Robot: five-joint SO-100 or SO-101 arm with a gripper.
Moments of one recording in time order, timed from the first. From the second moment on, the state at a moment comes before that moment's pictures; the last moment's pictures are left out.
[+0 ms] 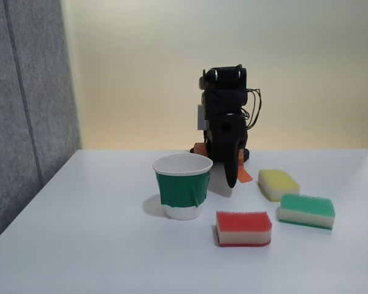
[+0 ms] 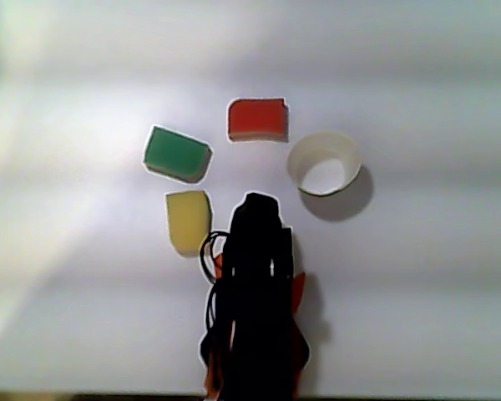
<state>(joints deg) 2.9 191.8 182.6 72.7 0.9</state>
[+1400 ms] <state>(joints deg) 7.0 127.7 120.0 84.5 2.3</state>
